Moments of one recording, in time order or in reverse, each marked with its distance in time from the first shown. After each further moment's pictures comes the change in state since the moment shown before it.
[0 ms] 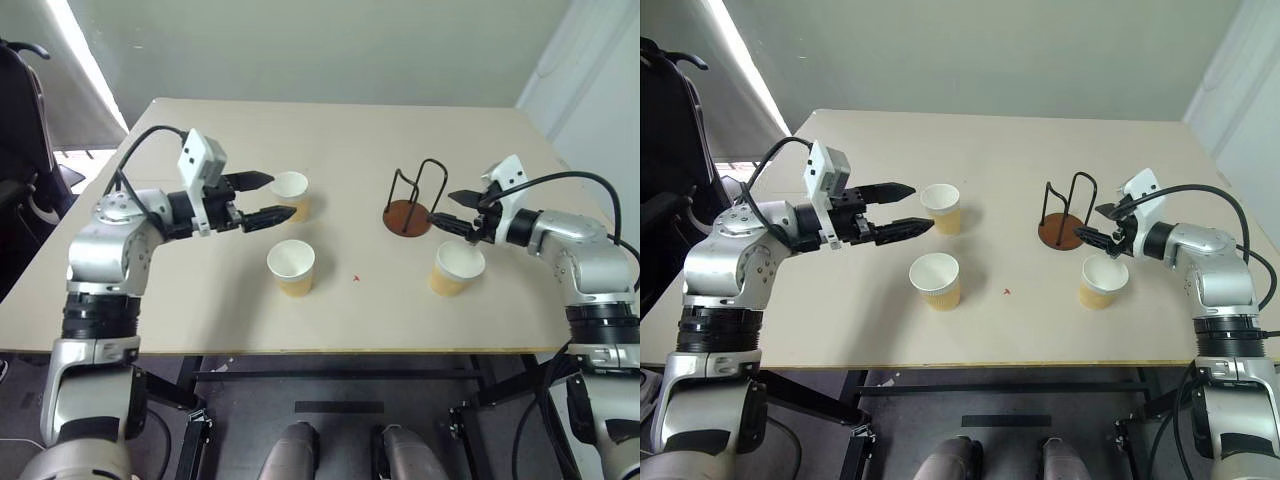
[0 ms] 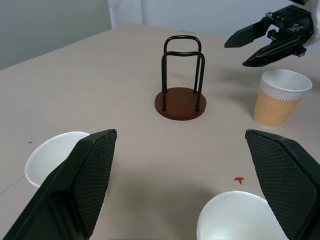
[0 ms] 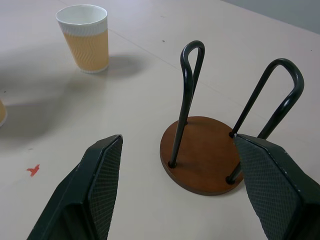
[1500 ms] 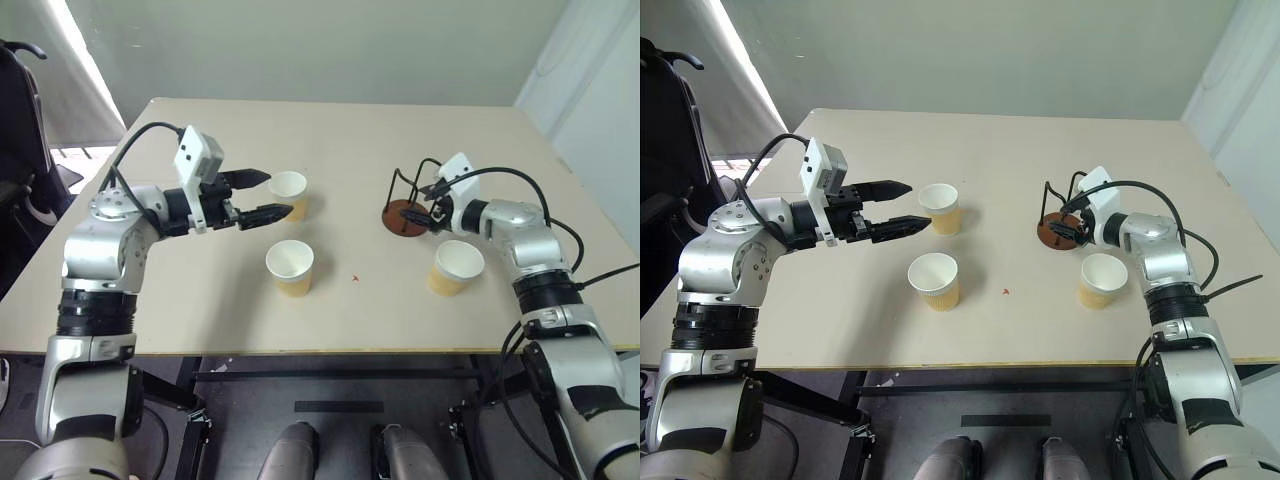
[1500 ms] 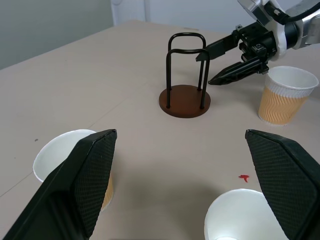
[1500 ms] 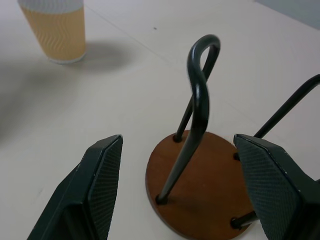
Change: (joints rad) left arm -0.009 0.019 0.000 0.017 0.003 -0.003 0.003; right arm -0.224 0.170 0.115 0.390 -0.200 -0.214 -0.110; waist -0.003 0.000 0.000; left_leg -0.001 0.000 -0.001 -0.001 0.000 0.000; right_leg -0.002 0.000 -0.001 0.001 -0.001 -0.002
